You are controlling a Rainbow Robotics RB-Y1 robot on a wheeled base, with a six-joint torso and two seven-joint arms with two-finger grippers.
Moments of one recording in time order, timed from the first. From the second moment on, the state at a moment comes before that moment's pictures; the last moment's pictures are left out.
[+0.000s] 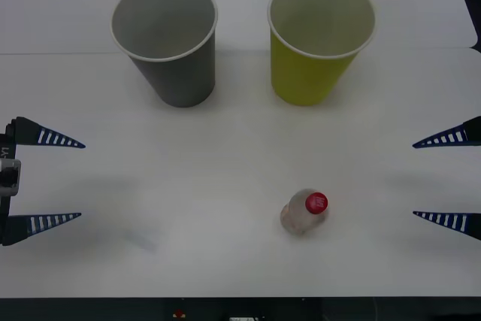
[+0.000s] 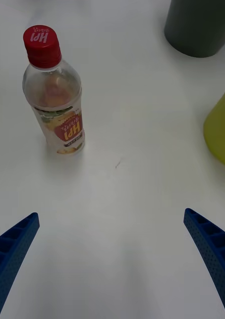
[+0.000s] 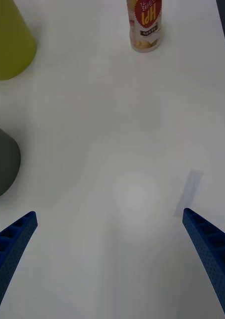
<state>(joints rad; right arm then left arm) 0.26 -1.13 -0.26 -2.01 1.31 -1.14 -0.09 0.26 1.13 0.26 -2.01 -1.31 -1.13 -0.09</state>
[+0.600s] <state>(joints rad) 0.21 -1.13 -0.17 -1.93 1.26 -1.14 -0.03 0.26 1.13 0.26 -2.01 -1.31 -1.13 -0.09</state>
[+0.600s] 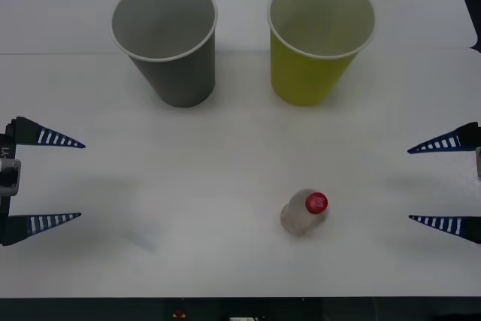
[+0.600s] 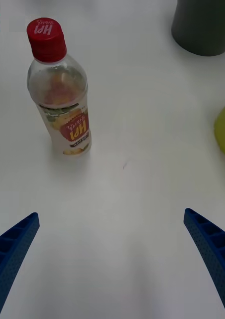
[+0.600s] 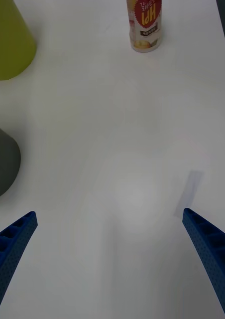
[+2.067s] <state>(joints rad) -0.04 -0.88 0.21 -1.45 1.05 -1.21 0.48 0.26 1.13 0.26 -2.01 -1.31 -1.13 -0.09</state>
